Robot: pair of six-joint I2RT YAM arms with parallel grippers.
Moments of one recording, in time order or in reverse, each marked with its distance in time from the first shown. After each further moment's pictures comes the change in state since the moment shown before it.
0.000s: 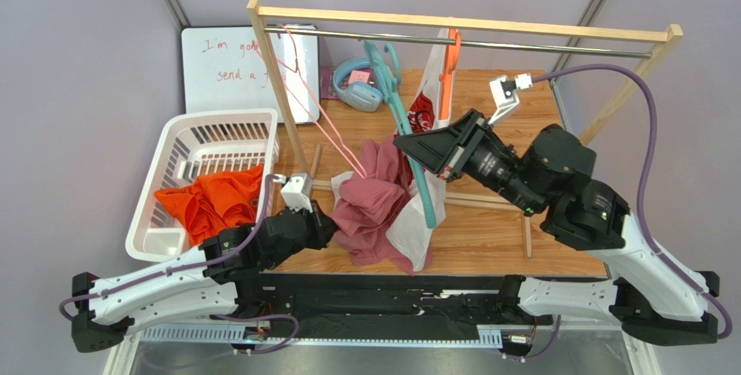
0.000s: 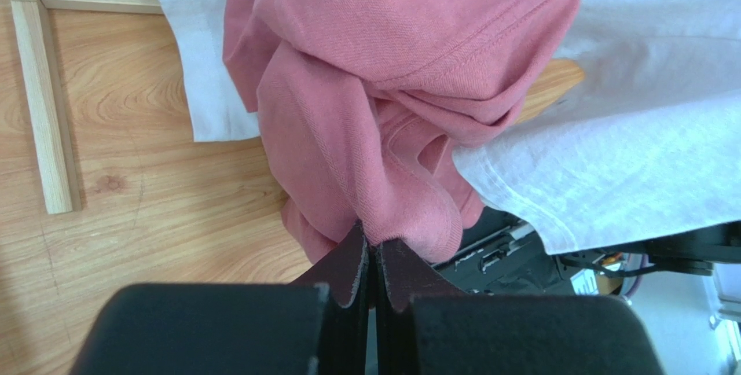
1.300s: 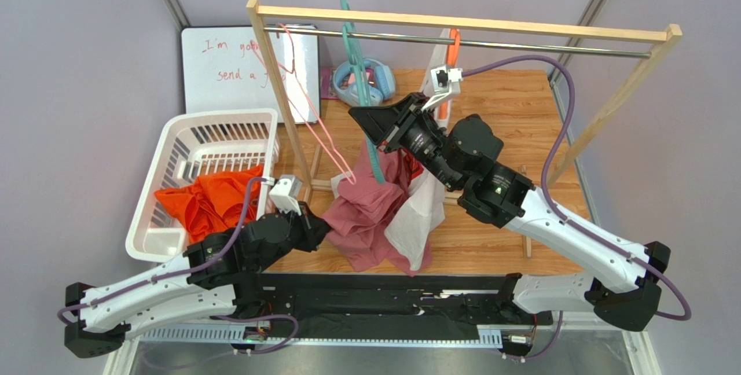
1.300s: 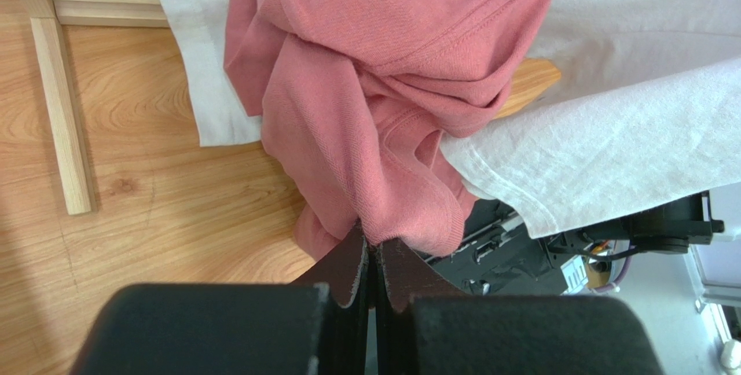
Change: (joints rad) left arm 0.000 -0.130 -0.010 -0.049 0.010 0.037; right arm -0.087 0.224 -0.196 0.550 0.037 -0.222
